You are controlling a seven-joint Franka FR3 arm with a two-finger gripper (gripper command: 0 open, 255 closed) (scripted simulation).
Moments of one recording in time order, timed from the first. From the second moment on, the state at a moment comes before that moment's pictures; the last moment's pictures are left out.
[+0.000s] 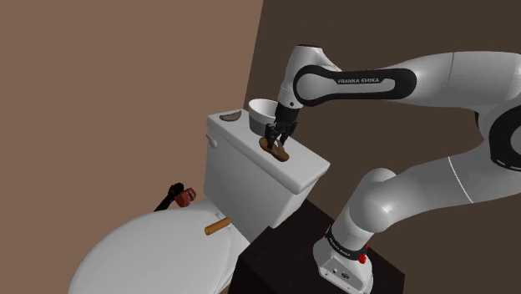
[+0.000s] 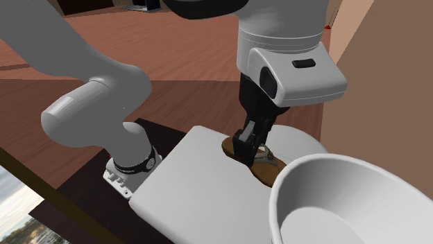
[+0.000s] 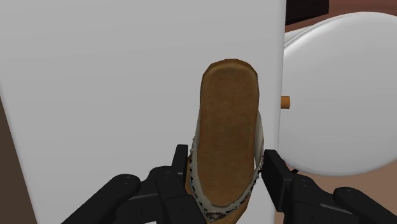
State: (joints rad) arm 0.01 -0.64 0.01 -2.57 0.02 1.95 0.20
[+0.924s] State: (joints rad) arm 0.01 -0.65 0.01 -2.40 0.02 1.77 0.20
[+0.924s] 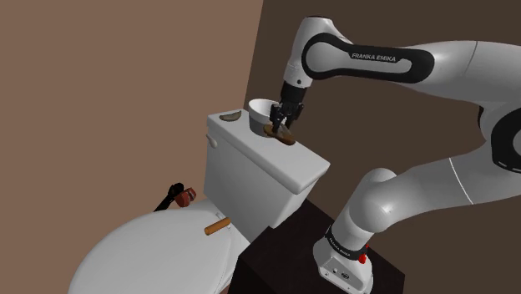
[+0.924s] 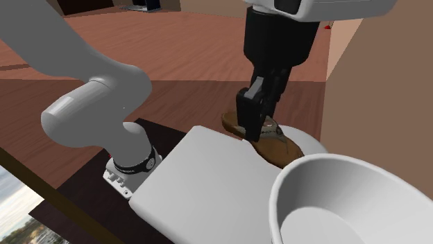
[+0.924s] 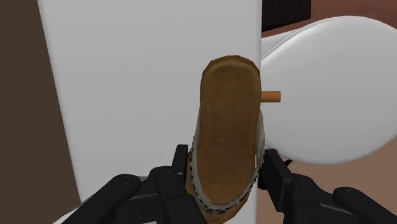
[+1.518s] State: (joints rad) arm 0.01 -0.64 0.01 -2.27 0.02 1.65 0.20
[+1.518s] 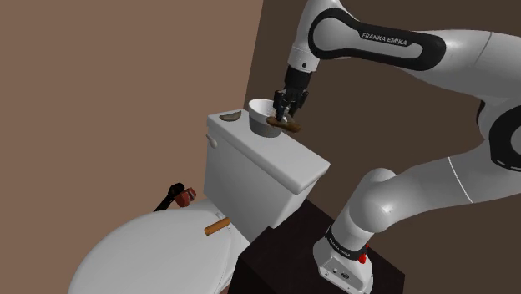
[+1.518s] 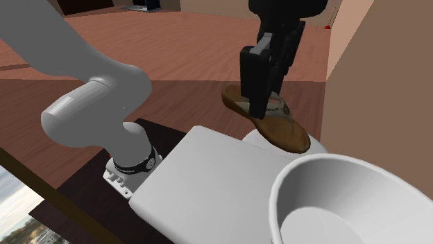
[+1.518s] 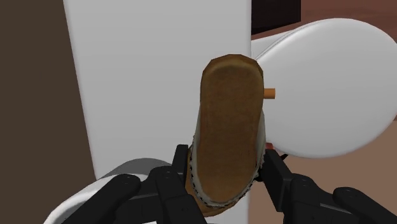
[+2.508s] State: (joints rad) arm -0.01 -0.49 -0.03 -1.99 0.00 1.51 0.16
